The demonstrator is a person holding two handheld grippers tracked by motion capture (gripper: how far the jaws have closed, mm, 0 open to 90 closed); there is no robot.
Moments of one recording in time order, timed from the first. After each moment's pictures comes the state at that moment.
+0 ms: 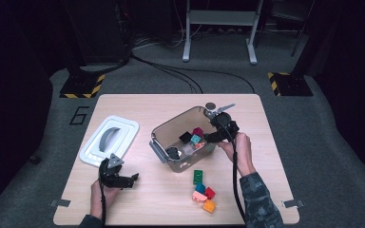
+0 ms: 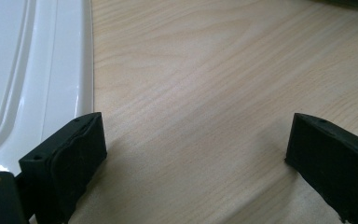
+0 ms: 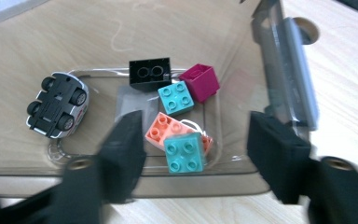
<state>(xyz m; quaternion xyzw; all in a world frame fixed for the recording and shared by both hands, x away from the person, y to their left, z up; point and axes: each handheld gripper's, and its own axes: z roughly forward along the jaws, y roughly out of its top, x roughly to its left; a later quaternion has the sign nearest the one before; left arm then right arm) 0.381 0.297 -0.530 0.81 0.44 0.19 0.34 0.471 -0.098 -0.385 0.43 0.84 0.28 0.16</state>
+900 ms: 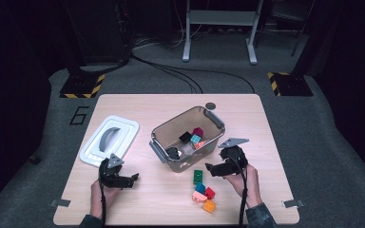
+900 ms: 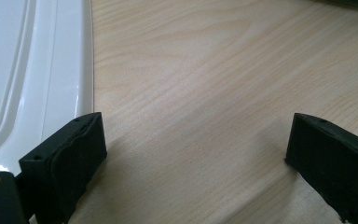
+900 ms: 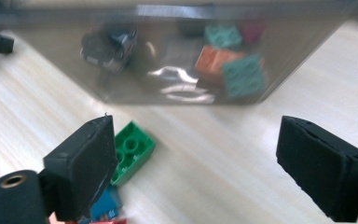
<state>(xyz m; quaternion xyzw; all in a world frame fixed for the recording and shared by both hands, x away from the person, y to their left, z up) 0.381 0.297 -0.530 0.81 0.44 0.19 0.34 0.388 -0.122 -0.435 0.42 0.83 0.34 0.14</state>
